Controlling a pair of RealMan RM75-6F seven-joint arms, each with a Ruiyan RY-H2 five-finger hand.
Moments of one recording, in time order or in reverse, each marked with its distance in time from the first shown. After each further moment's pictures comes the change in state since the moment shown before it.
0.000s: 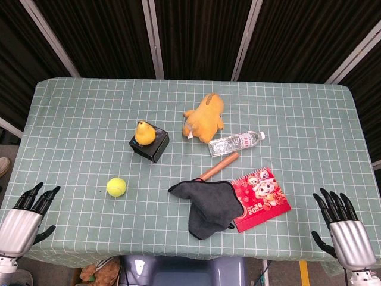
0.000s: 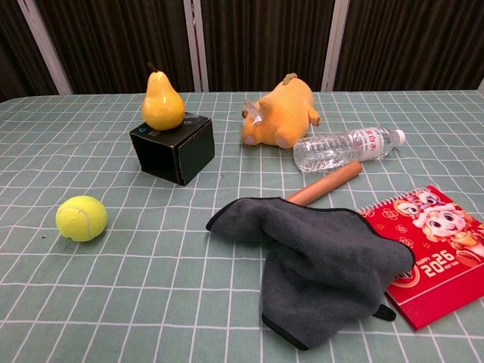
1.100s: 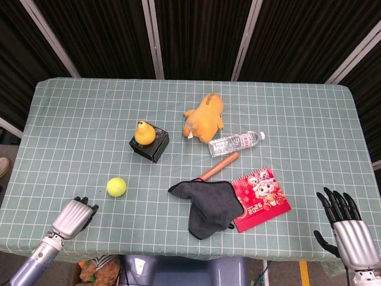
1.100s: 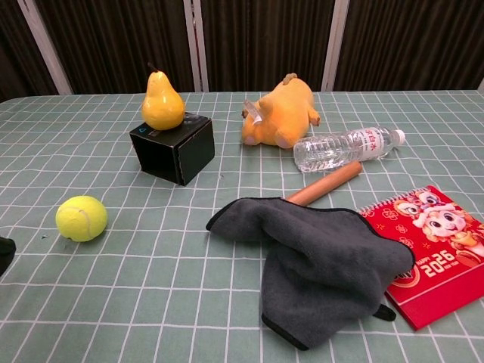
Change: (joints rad) left arm -0.215 -0.208 -0.007 0.168 -0.055 -0.426 0.102; right arm 0.003 0.014 0.009 0.005 0.009 0.000 0.051
